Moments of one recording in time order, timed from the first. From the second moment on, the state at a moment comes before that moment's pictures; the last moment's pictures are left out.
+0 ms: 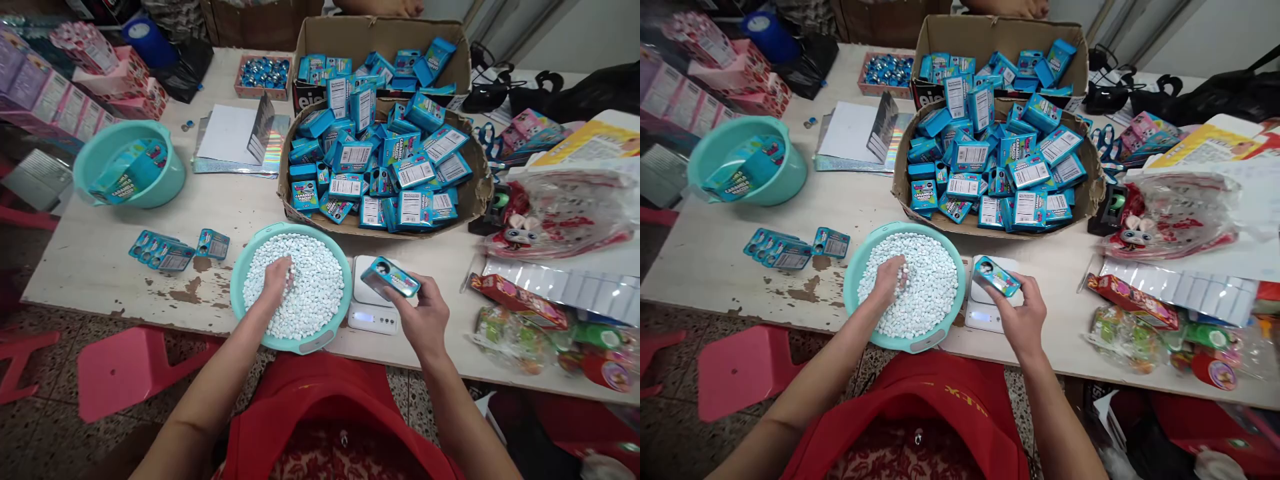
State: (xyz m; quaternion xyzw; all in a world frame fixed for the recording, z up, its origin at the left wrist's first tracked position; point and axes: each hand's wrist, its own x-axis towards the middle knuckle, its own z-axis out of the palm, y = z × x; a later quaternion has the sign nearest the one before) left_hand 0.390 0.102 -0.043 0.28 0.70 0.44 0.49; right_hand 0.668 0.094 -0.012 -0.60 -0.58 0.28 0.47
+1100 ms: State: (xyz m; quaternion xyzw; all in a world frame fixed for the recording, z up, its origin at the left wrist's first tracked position) left_hand 0.450 0.099 0.065 0.22 0.45 0.71 0.49; right_hand 0.585 0.079 0.011 -0.45 -0.70 0.35 0.42
